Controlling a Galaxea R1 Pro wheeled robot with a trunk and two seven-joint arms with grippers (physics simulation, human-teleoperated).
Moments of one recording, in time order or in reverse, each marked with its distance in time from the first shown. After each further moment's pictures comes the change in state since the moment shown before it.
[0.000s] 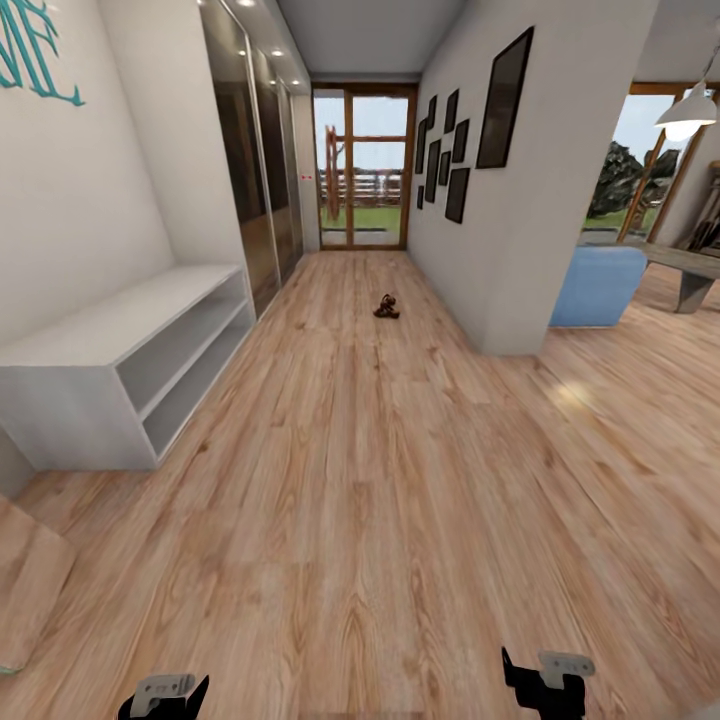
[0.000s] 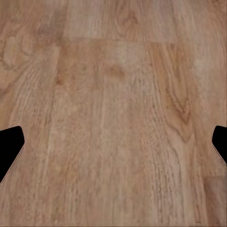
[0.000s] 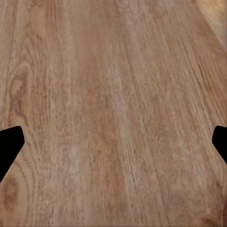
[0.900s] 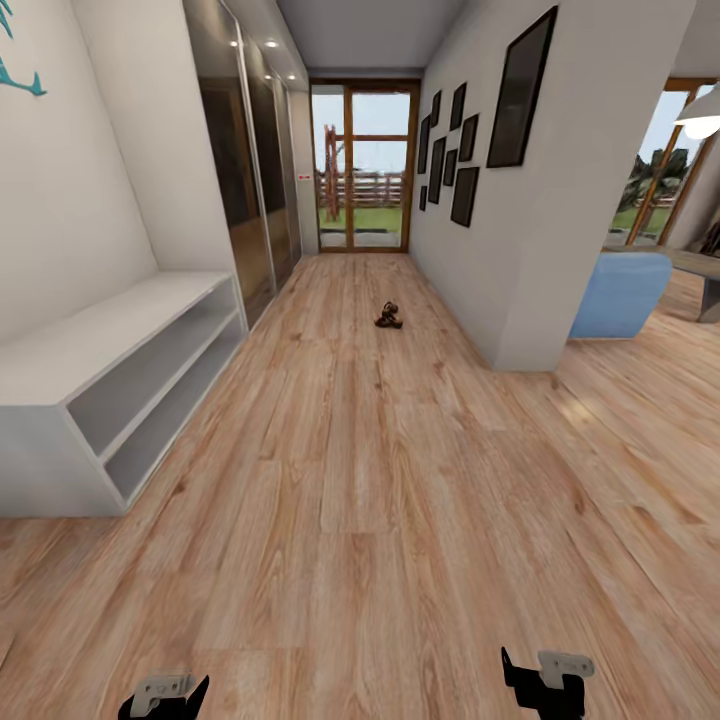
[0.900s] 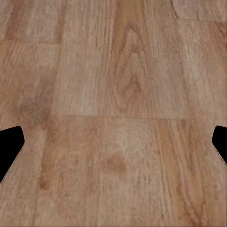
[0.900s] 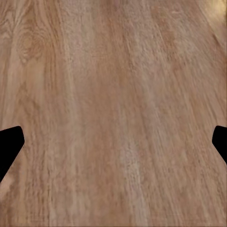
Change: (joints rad) left arm 0.000 0.000 0.000 0.000 0.000 0.000 0.000; right arm 0.000 0.001 0.000 0.000 0.000 0.000 0.000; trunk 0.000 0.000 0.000
